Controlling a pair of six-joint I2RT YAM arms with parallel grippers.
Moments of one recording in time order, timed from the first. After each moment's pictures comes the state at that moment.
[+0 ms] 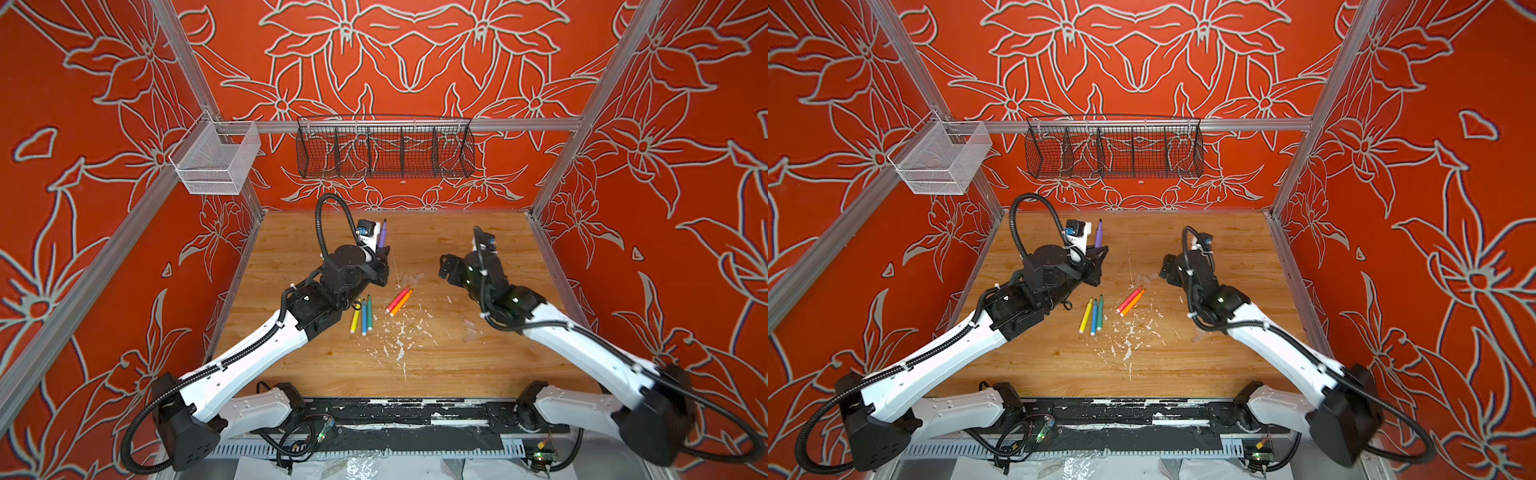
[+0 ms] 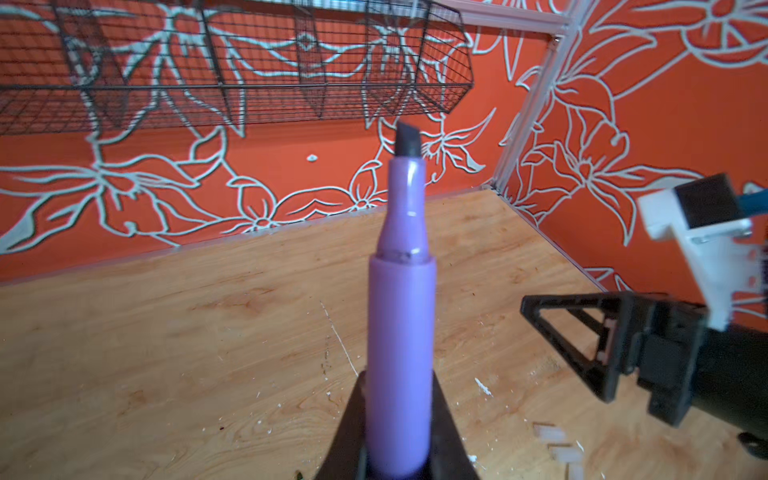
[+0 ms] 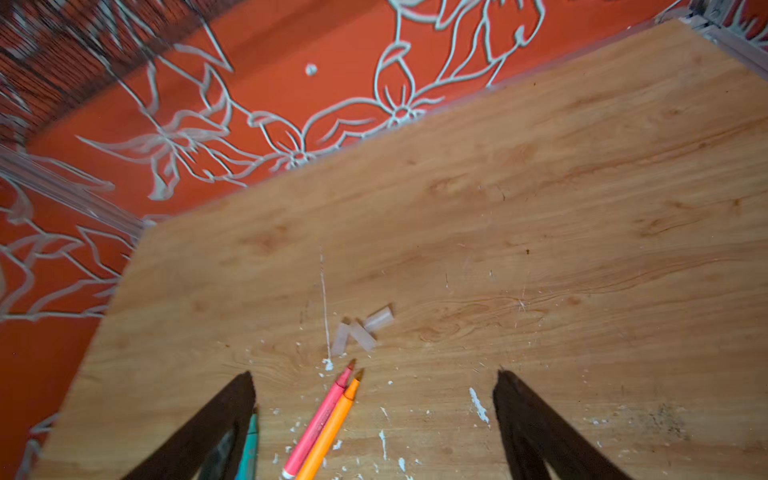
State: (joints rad) left arm -0.70 1.13 1.07 -0.21 -0.29 -0.24; right arm 0.63 1.24 0.97 -0.31 0.41 0.70
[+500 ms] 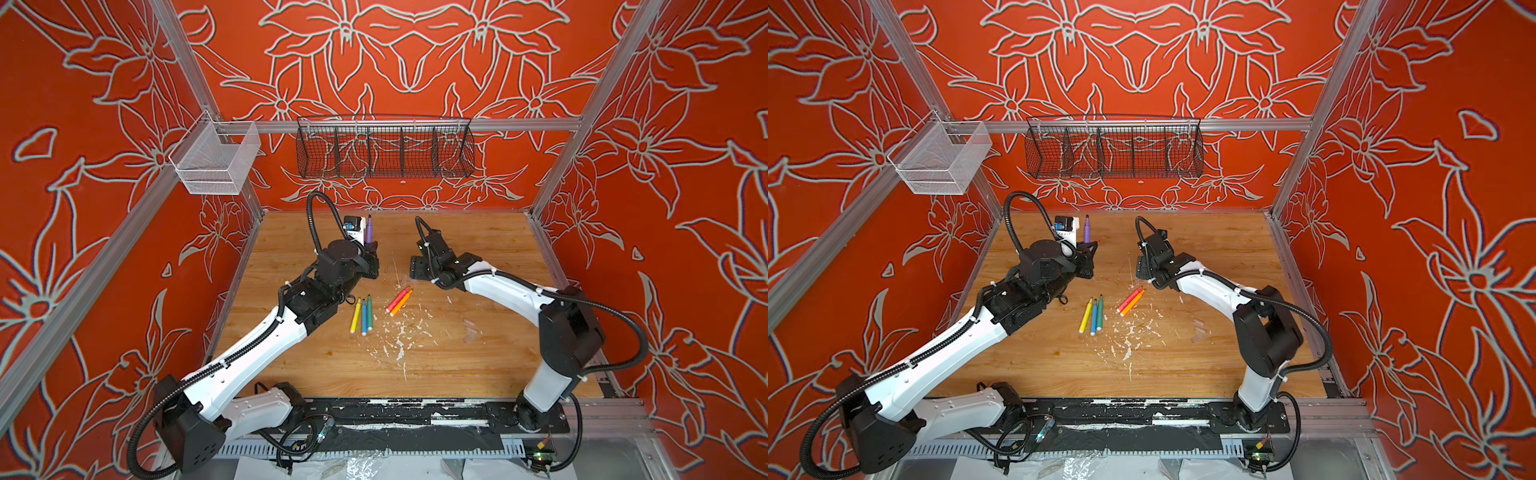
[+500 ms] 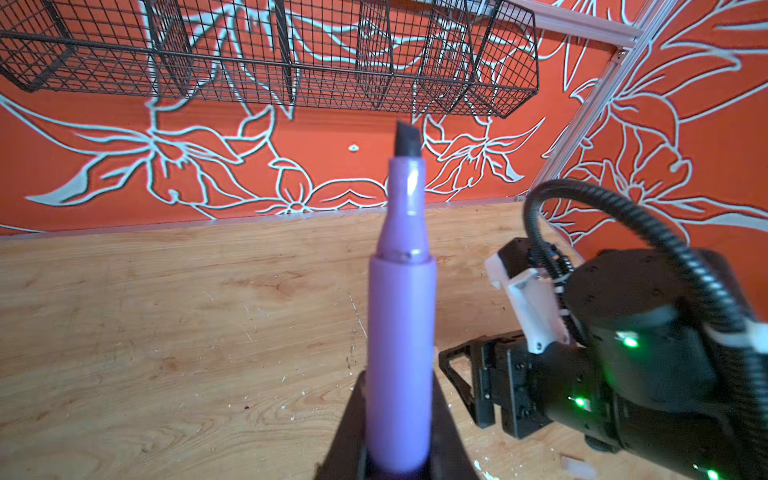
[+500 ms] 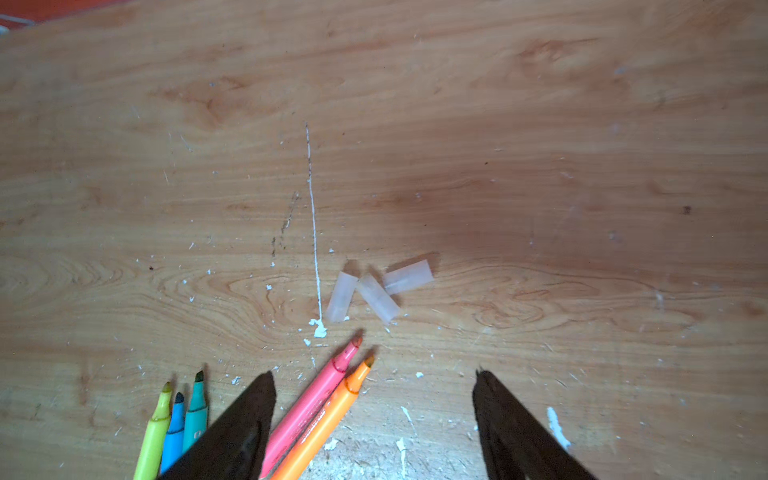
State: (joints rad) left arm -0.62 1.14 1.06 -0.21 -0.29 -0.29; right arm 0.63 1.76 1.31 -0.46 0.21 0.64
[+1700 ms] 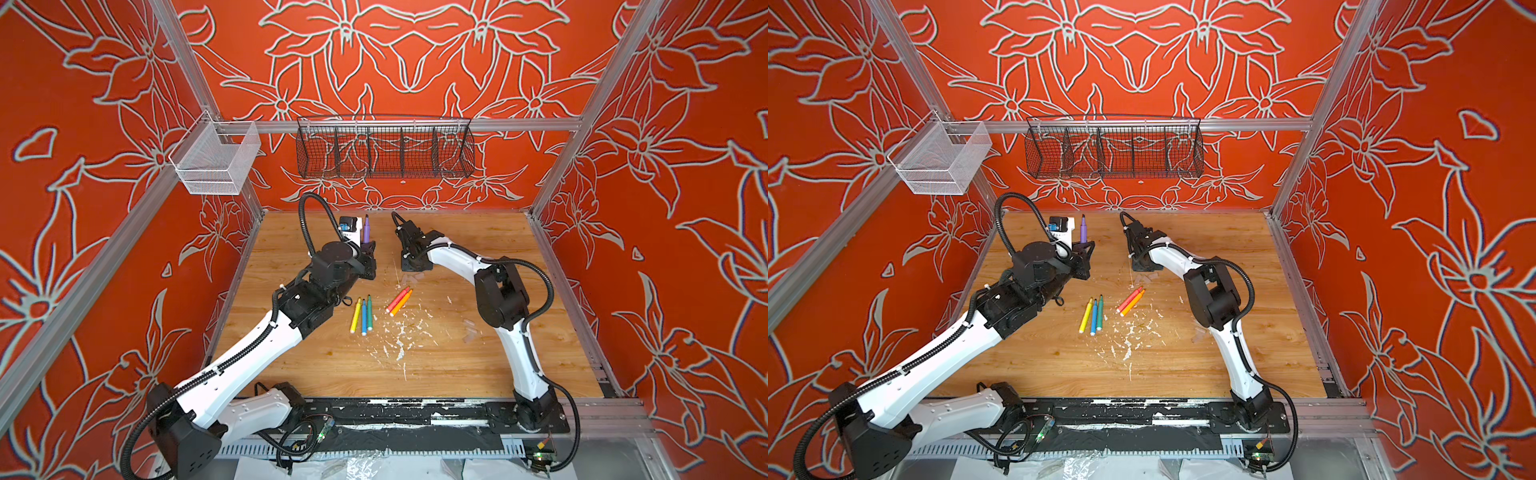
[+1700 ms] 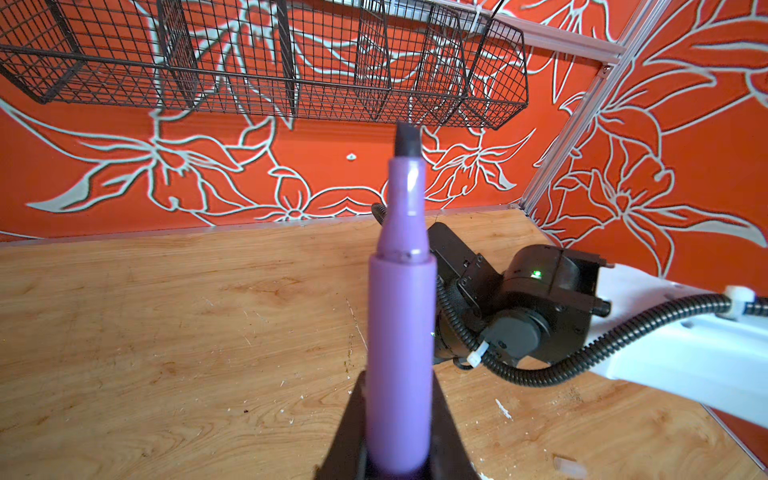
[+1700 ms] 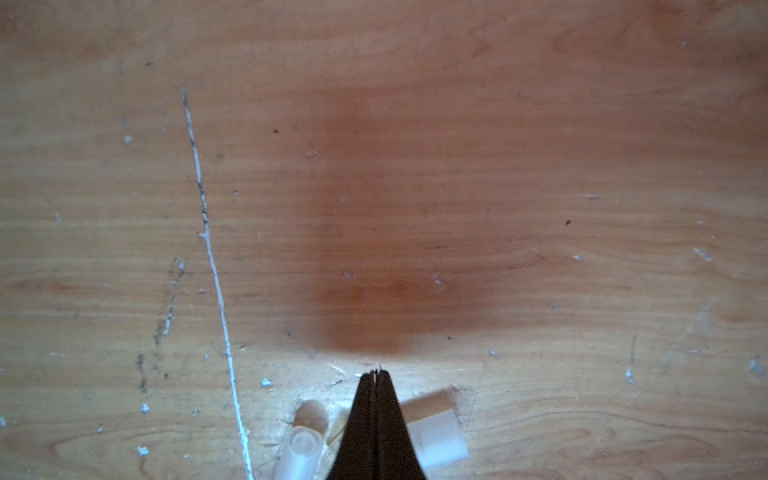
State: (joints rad) left arm -0.61 1.10 1.05 -0.21 -0.28 -0.28; right arm 0.57 2.29 1.89 -0.79 0.20 0.58
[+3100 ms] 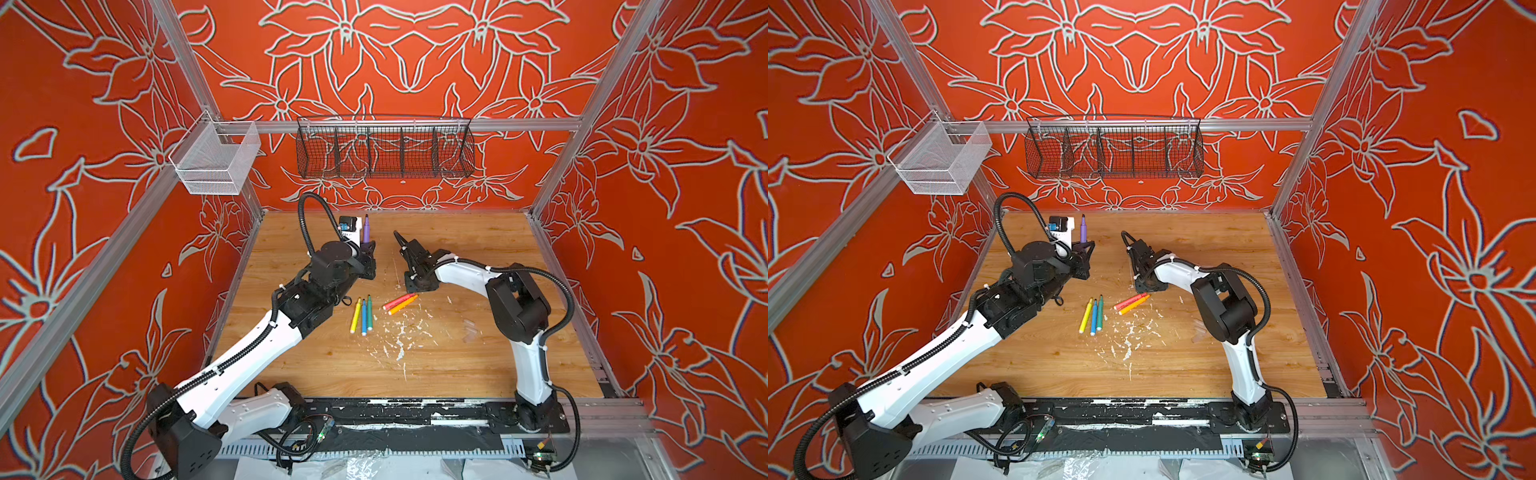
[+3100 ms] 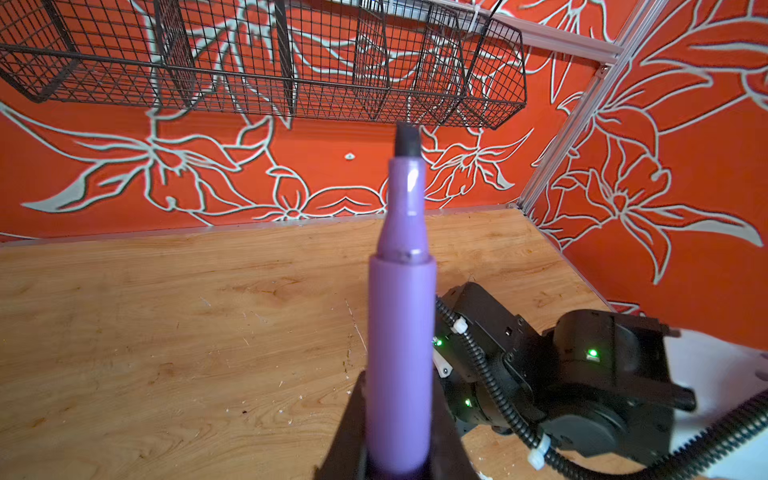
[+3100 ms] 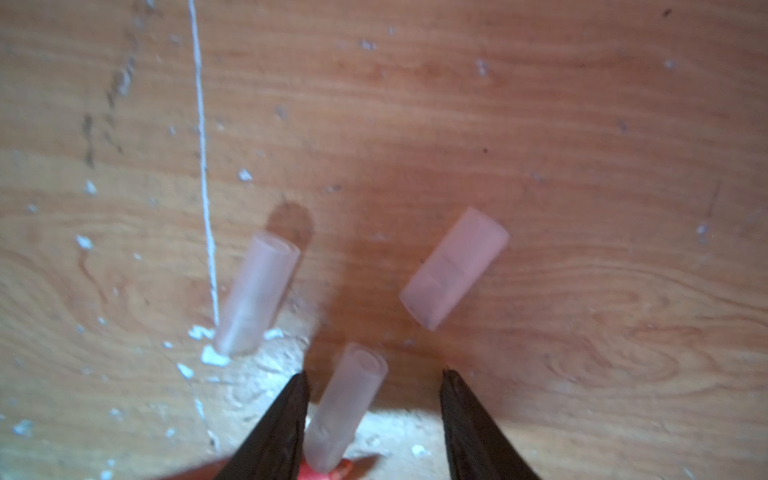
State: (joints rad) left arm -0.61 1.10 1.05 -0.21 -0.26 -0.28; right arm 0.62 2.08 1.49 -0.65 0.15 0.50
